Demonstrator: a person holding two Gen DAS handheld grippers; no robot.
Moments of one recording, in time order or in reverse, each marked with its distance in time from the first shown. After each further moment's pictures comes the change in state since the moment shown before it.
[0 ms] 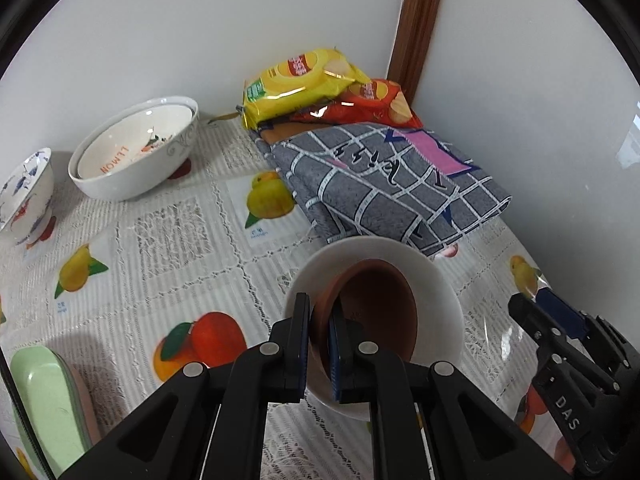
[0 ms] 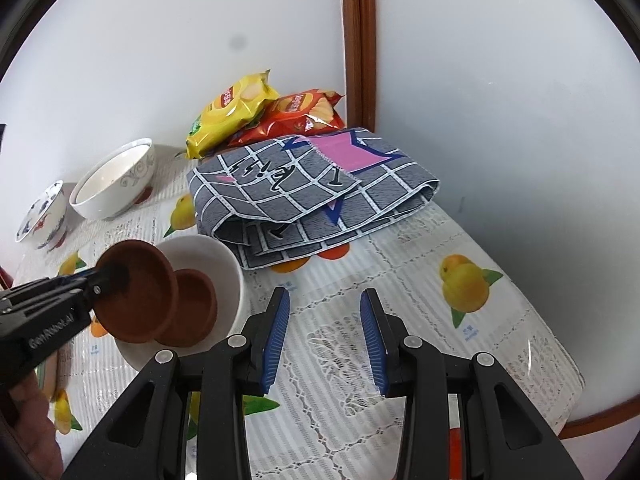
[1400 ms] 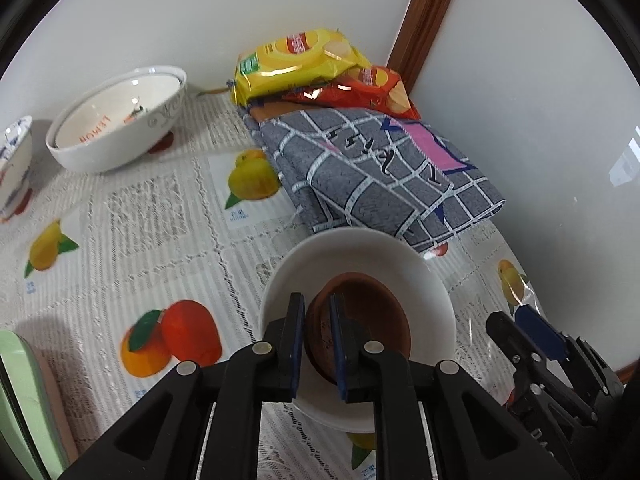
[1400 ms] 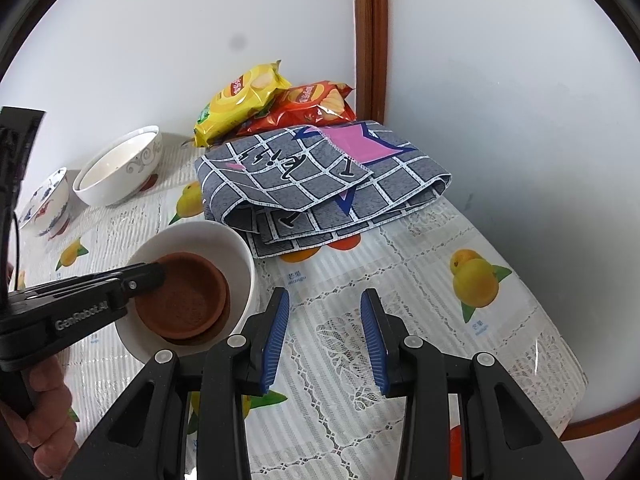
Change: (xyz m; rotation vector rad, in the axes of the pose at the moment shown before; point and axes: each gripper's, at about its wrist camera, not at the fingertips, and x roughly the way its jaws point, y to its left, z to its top) left arm 0.010 0.004 0.003 -0.058 0.044 -0.078; right arm 0.006 0.009 -0.006 -0.008 0.025 0.018
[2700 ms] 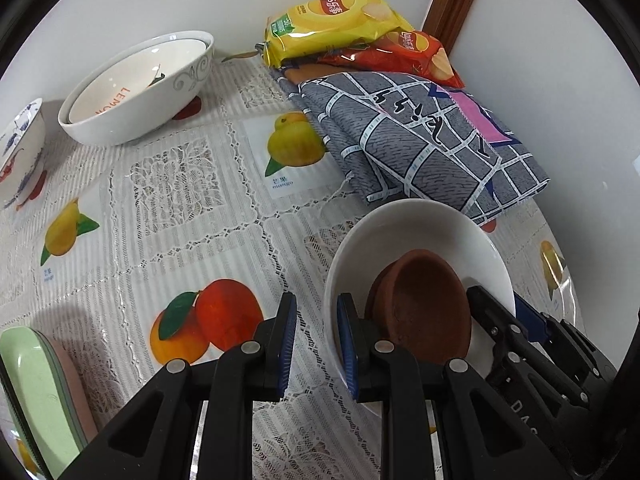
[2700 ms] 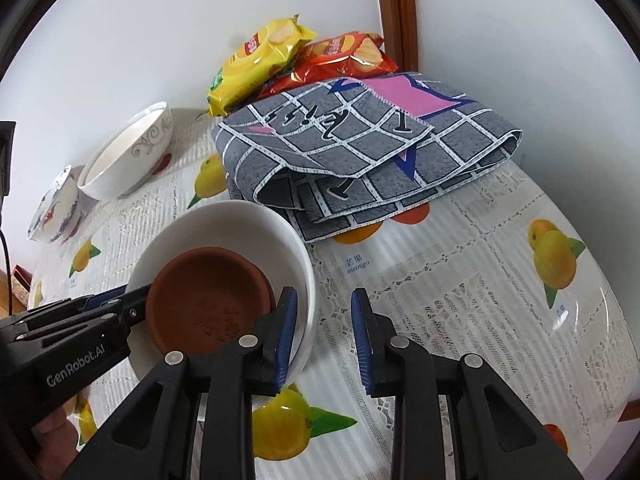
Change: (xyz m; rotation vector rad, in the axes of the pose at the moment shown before) left arm 0.026 0.023 -0.002 -0.013 0.145 0.093; right arm 0.053 0.030 0.007 0.045 0.140 0.102
